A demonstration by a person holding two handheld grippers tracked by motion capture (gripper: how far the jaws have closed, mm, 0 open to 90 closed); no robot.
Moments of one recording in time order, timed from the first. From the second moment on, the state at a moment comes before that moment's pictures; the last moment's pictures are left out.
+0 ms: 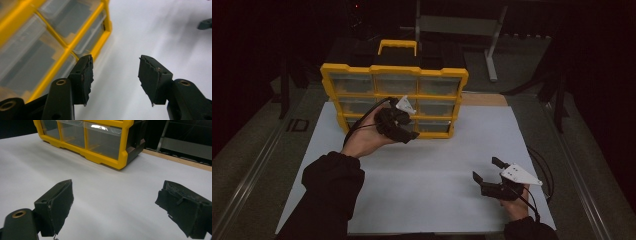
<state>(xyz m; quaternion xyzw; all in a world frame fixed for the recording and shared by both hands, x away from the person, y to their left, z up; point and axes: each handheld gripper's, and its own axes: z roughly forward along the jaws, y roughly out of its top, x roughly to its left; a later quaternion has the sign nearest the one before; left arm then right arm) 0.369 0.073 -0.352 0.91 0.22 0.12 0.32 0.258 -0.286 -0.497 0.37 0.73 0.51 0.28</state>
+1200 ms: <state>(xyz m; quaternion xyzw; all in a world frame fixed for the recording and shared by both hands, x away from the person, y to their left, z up) 0.297 0.168 -0.444 0.84 0.33 0.18 0.39 0.259 -0.282 -0.499 0.37 0.73 0.50 0.28</state>
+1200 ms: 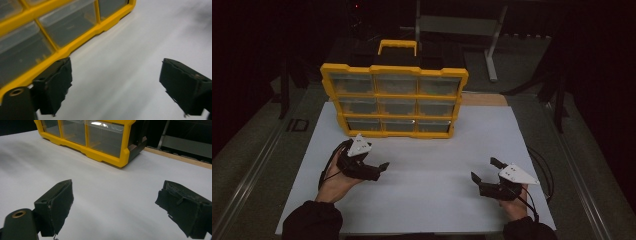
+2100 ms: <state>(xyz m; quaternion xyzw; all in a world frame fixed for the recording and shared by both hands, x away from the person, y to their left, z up) 0.258 0.207 -0.477 0.78 0.37 0.22 0.45 0.259 -0.285 -0.499 0.38 0.73 0.51 0.27</state>
